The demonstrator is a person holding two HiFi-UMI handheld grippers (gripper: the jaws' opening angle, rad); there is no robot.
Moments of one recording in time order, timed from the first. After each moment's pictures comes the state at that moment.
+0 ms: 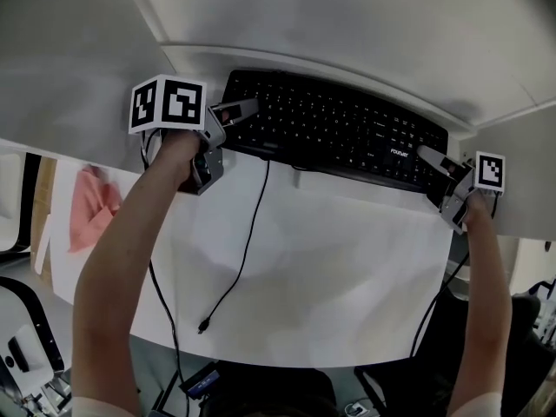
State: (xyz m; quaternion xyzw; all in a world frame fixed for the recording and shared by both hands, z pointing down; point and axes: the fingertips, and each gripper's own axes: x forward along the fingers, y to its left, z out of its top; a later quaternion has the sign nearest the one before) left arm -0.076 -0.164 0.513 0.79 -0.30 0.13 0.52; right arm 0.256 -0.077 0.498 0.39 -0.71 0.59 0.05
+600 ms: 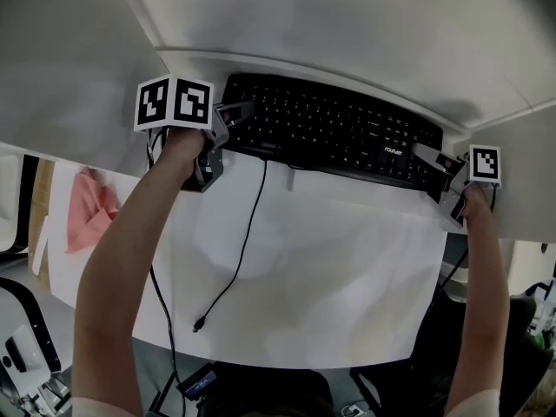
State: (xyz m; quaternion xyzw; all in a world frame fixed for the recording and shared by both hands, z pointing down) left arm -0.078 -0.167 0.519 0.79 -0.33 0.17 0.49; right arm 0.260 -0.080 0.493 0.41 -0.71 0.57 0.11
